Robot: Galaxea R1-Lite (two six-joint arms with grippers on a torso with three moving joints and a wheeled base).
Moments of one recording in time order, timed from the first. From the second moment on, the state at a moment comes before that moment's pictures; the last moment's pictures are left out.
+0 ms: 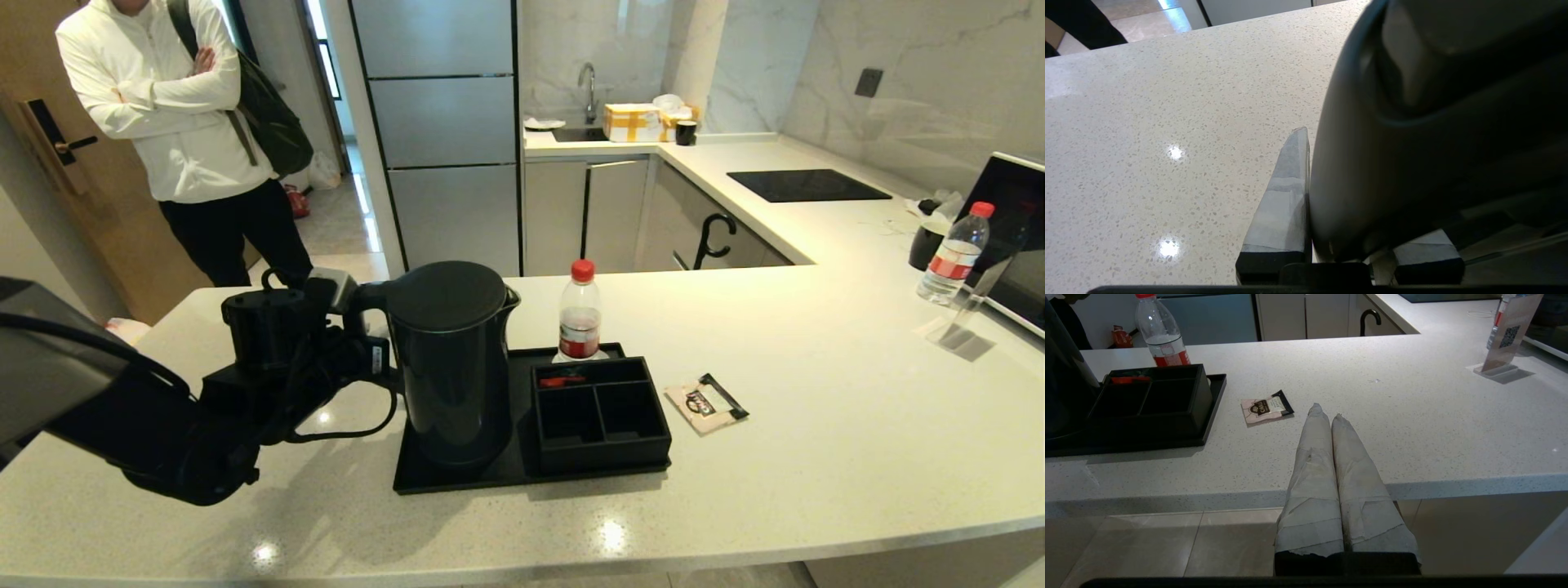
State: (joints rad) left arm -0.25 1.95 -0.74 -0.99 0.10 0.08; right arm 0.00 0.00 0.00 -0.09 0.01 -0.02
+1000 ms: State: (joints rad) left arm -0.24 1.90 -0.66 -1.00 0.06 0.06; right arm 0.00 0.00 0.00 -0.09 0.01 -0.02
